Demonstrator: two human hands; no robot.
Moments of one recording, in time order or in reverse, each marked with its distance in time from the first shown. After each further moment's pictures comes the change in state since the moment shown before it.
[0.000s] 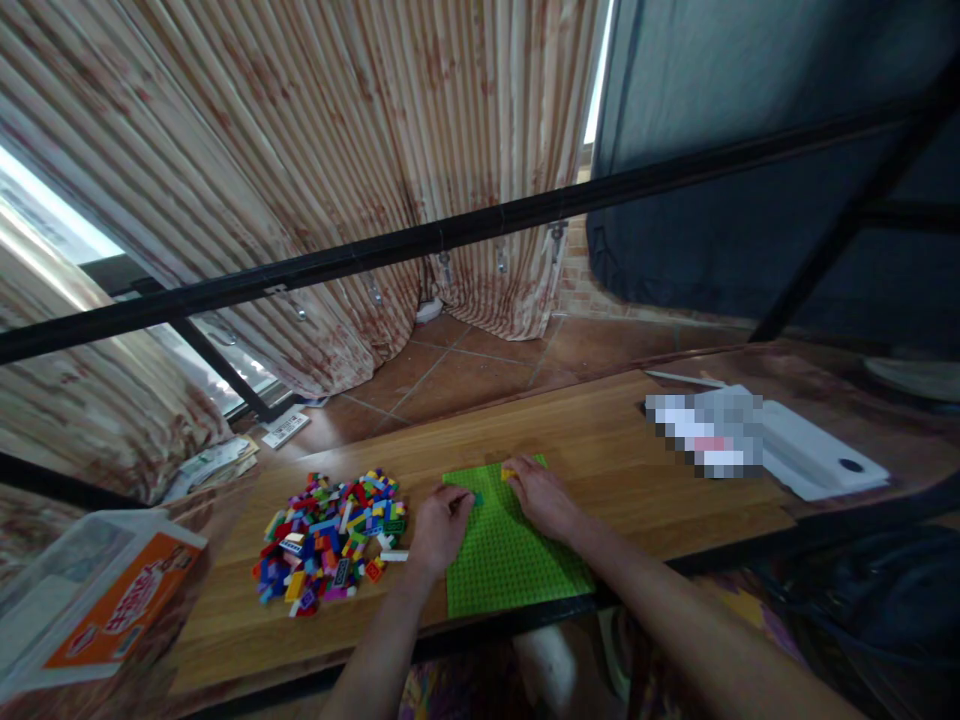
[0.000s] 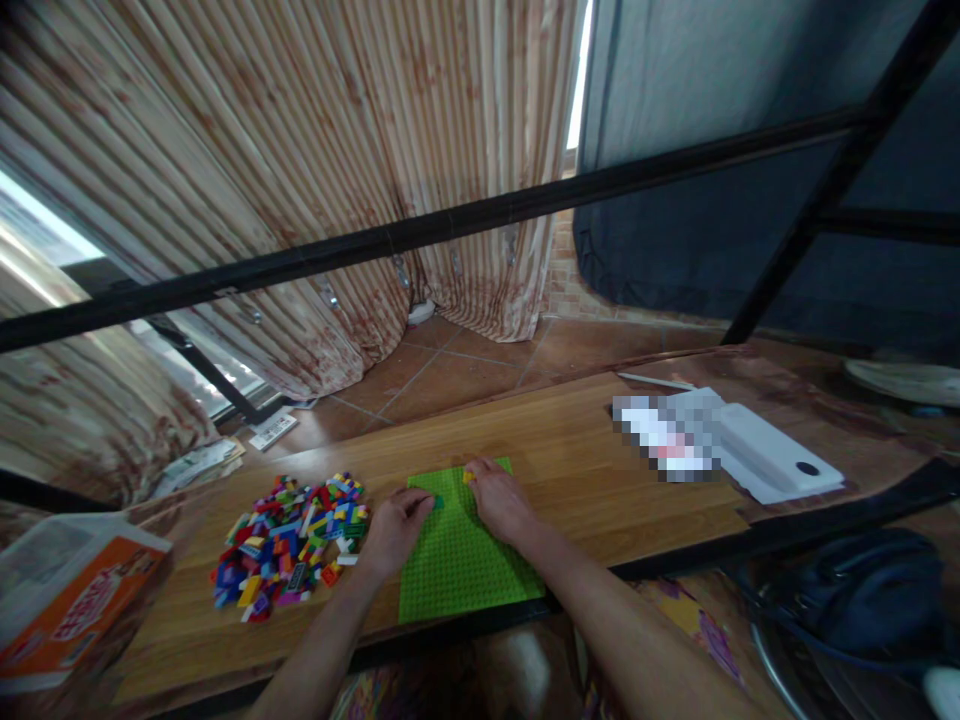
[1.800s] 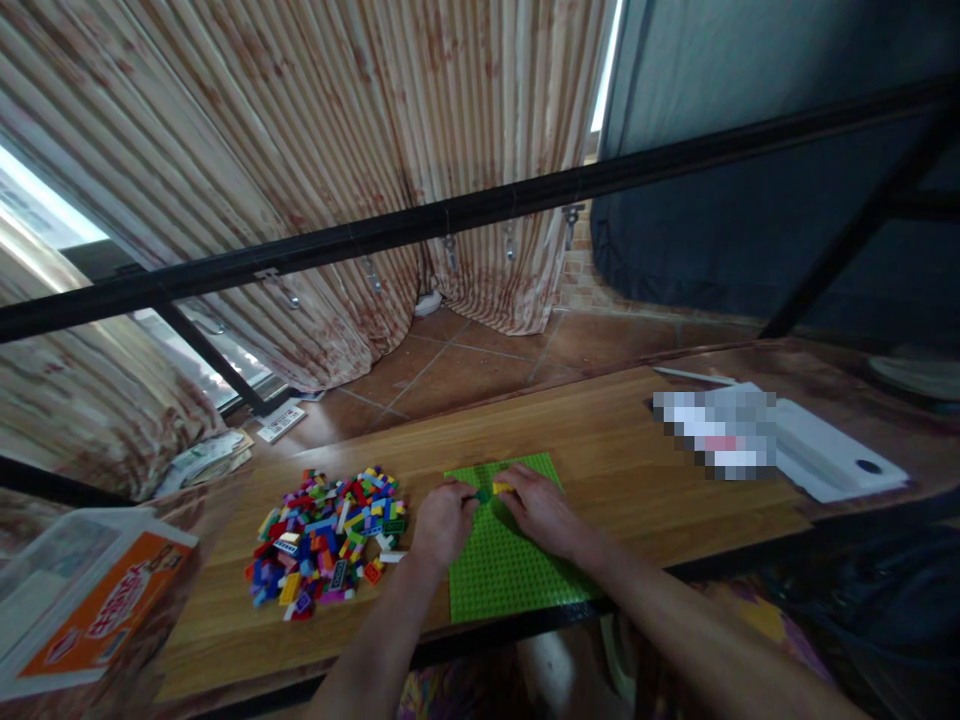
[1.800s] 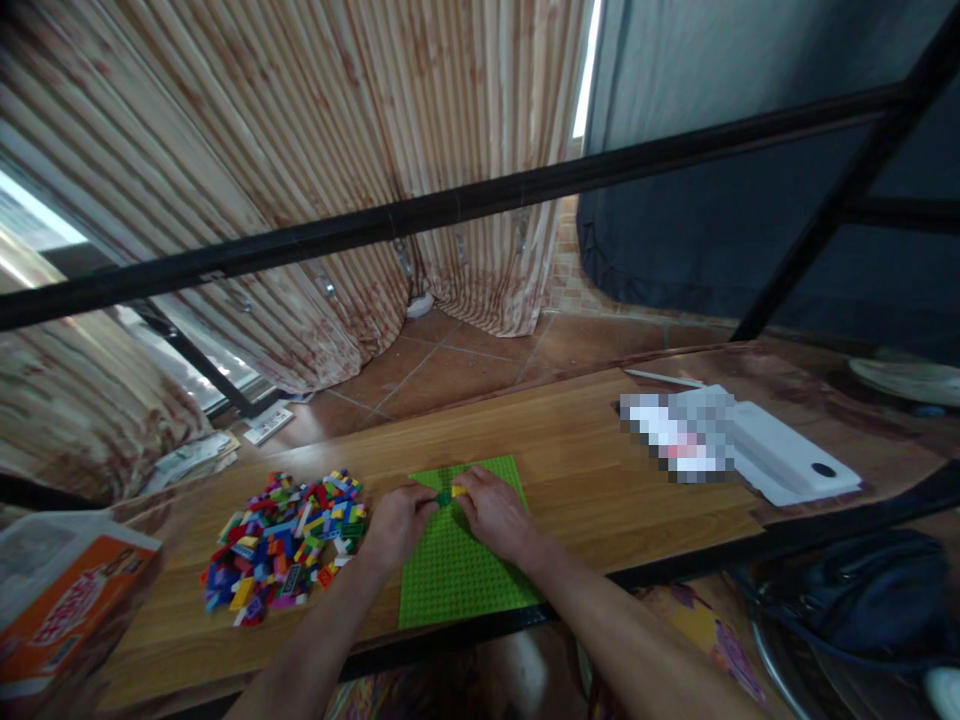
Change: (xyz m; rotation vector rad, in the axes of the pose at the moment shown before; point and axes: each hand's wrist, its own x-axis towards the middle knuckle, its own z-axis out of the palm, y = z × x) left_hand 0.012 0.000 -0.001 0.264 -0.150 0.026; right_hand -0.009 -0.009 0.010 0.042 -0.018 -0.128
